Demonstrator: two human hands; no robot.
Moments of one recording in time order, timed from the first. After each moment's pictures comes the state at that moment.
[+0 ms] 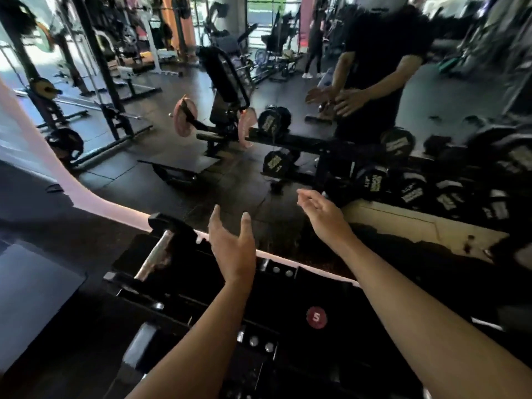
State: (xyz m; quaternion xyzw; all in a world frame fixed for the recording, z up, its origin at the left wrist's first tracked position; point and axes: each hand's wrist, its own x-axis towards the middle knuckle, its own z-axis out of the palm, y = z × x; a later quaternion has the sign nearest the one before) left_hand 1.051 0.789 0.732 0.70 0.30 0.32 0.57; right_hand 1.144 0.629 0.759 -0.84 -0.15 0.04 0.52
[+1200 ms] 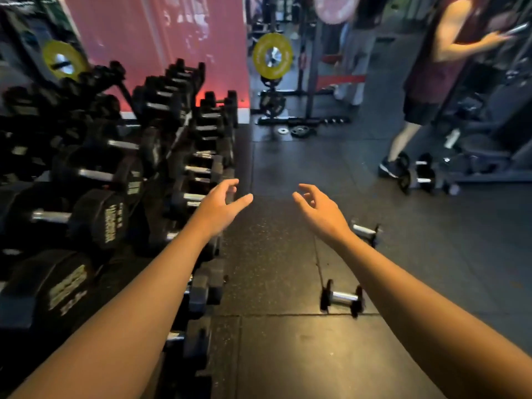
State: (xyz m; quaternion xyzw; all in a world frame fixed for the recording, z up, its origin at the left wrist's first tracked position) left_hand 0.535 0.025 0.779 0.60 -0.66 -0.35 0.30; right_hand 0.296 0.045 0.746 -0.60 0.66 -0.36 0.28
